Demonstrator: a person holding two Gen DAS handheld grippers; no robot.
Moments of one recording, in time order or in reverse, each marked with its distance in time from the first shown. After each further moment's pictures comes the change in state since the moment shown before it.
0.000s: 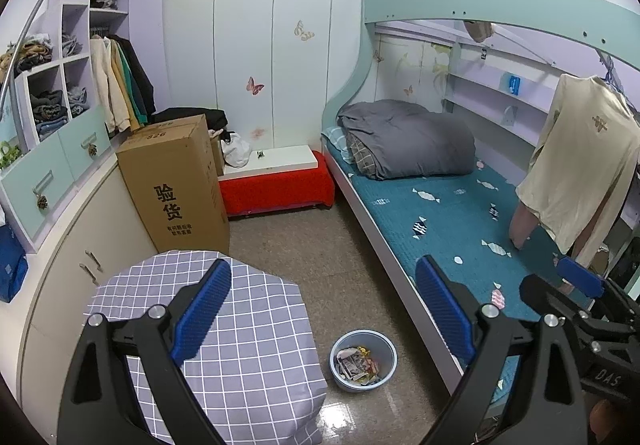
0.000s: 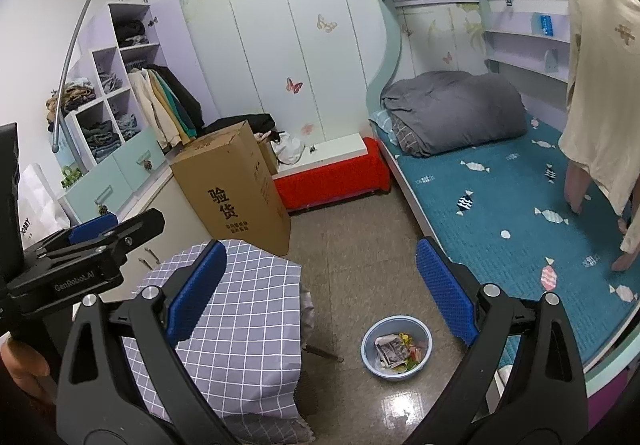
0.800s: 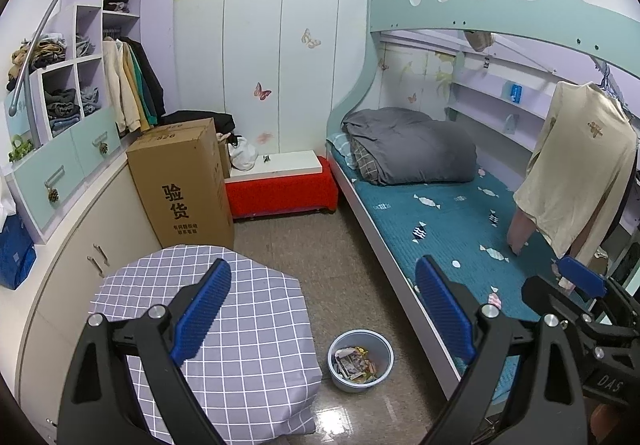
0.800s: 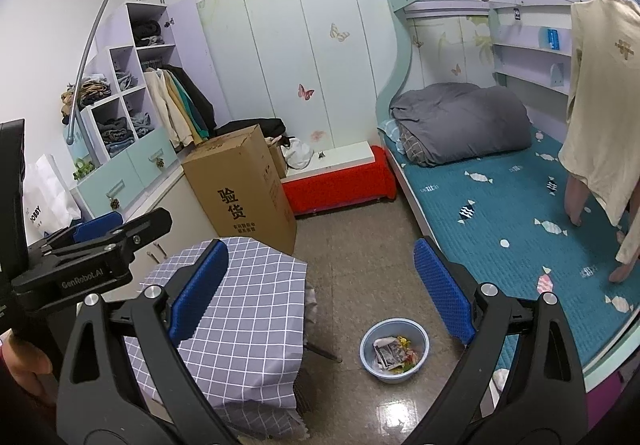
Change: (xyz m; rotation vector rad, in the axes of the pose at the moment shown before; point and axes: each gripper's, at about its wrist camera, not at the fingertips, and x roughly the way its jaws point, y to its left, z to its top) left arm -0.044 -0.016 -0.019 -0.017 -0.030 0.021; right arm -0.046 -0.004 -0.010 -0.039 -0.034 0.028
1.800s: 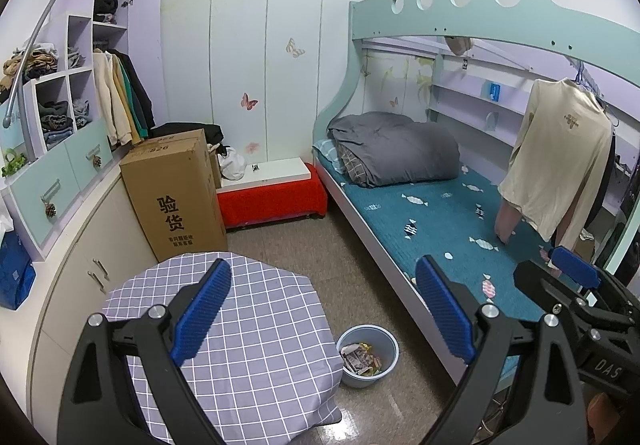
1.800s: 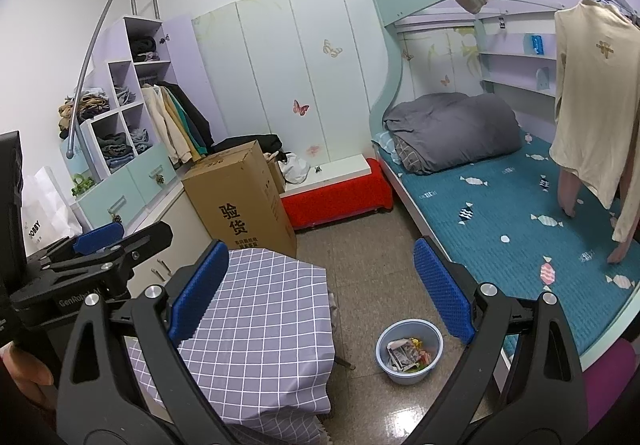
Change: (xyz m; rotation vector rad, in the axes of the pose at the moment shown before) left arm -0.038 0.053 -0.023 0.054 -0.036 -0.073; right arm -0.027 0.067 -0.027 0.040 -0.073 -0.047
